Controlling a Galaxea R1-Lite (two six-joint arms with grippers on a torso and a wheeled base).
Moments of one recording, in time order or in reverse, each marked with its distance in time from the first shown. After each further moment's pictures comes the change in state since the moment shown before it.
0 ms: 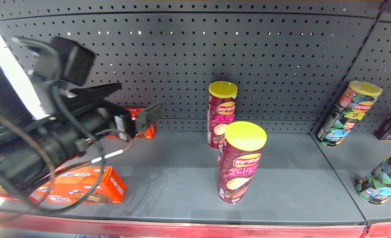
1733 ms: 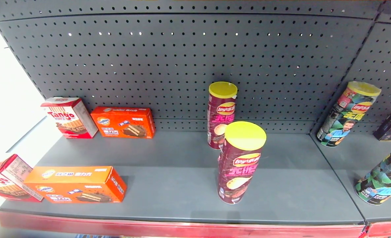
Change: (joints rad) left arm 0.536 -1.382 0.713 0.716 -0.220 -0.128; right arm 0.000 0.000 0.000 0.000 0.000 -0.001
